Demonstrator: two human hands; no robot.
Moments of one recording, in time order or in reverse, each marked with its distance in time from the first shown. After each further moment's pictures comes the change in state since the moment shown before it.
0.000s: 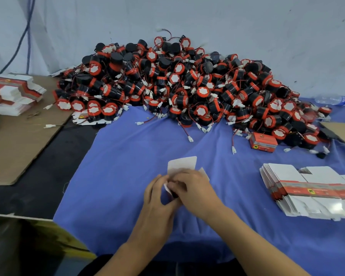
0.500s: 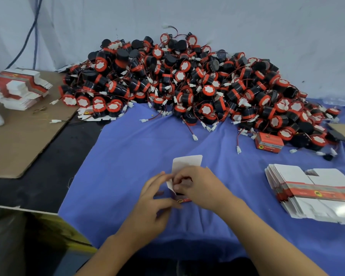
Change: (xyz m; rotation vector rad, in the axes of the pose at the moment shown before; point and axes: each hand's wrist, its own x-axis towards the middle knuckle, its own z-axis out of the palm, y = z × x) left_hand 0.000 -0.027 -0.018 -0.251 -0.053 0.087; right_hand 0.007 0.000 -0.018 0.010 -0.175 0.083
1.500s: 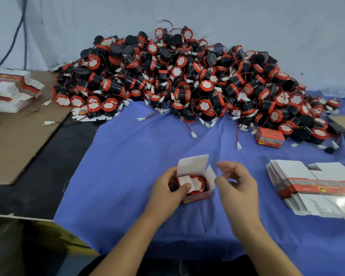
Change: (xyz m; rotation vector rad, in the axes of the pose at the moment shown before) left_hand 0.054 0.011 0.030 -0.648 0.045 -0.589; right_hand -0.045 0.022 0.000 0.681 0.758 0.157
